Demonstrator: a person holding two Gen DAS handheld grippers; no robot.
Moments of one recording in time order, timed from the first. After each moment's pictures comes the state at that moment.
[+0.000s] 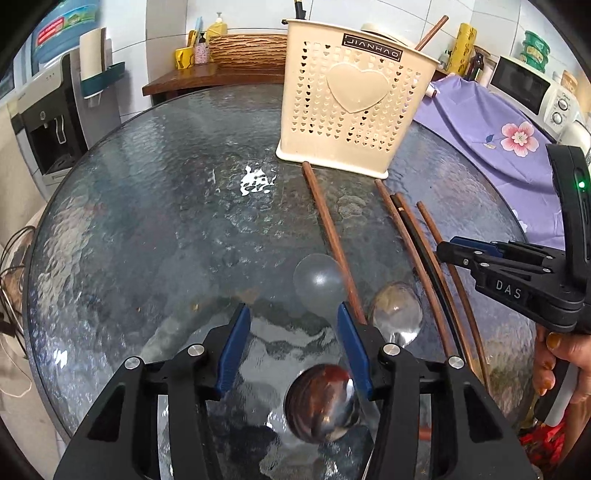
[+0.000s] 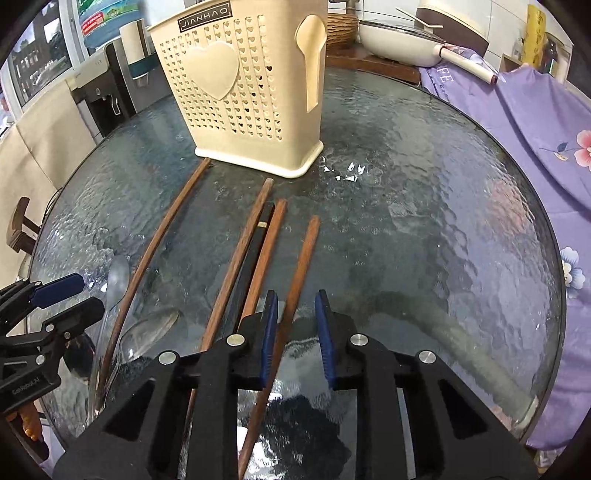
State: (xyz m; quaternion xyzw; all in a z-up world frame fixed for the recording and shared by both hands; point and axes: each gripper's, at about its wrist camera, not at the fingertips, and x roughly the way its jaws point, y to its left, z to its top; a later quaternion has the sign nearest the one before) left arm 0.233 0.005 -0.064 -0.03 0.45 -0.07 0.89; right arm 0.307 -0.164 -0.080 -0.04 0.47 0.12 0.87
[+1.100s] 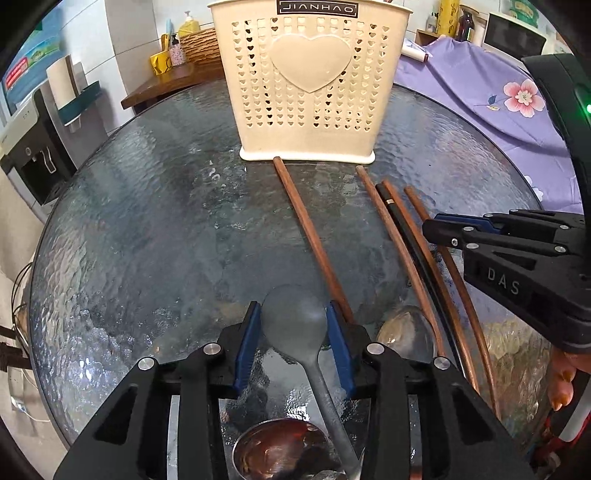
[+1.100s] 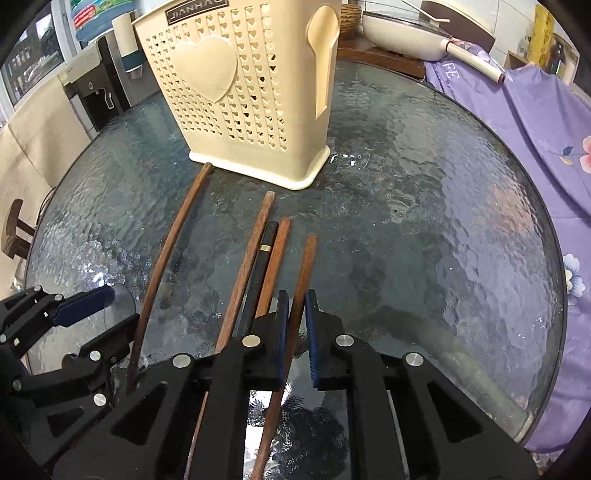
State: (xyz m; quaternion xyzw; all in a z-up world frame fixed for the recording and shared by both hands) left arm 0.263 -0.036 -0.069 0.04 0.48 -0.06 0.87; right arm 0.333 -0.151 -0.078 -0.04 0.50 0.12 0.86
